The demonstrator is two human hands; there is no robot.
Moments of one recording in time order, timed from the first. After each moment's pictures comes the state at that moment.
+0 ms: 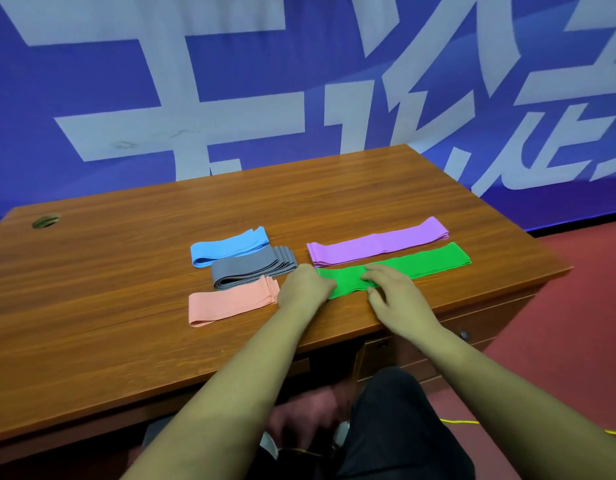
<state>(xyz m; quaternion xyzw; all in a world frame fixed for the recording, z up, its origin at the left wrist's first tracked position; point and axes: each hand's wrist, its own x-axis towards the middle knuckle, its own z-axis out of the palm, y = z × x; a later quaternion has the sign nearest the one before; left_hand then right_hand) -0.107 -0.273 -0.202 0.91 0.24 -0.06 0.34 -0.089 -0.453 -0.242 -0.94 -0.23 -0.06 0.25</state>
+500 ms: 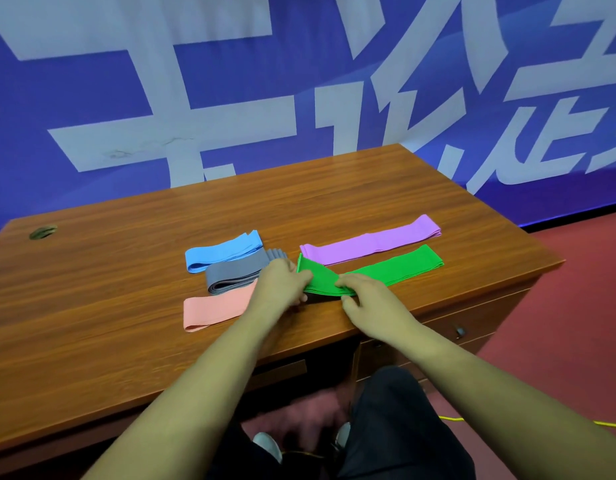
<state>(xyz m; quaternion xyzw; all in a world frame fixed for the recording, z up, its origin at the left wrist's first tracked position) -0.122 -0.246 -0.187 0.87 0.19 0.00 0.45 -0.111 -0.427 -0.219 -0.92 -0.25 0.03 0.30</state>
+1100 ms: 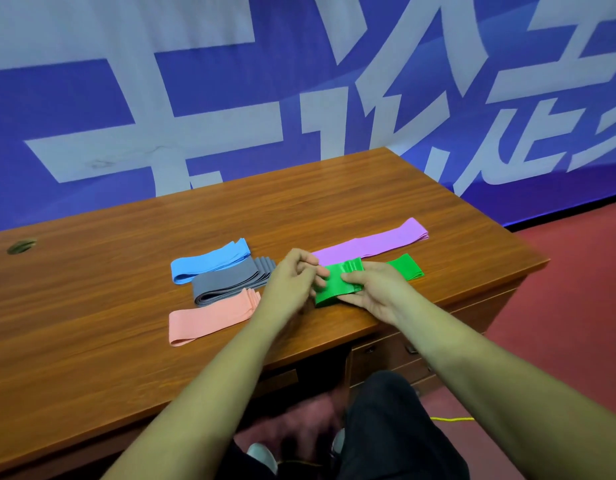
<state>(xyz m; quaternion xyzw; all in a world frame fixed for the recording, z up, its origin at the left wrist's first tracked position) -0.115 -0.276 -0.192 0.76 0.07 0.05 0.64 -0.075 -0.430 -0.197 -0.57 0.10 0.24 0.78</state>
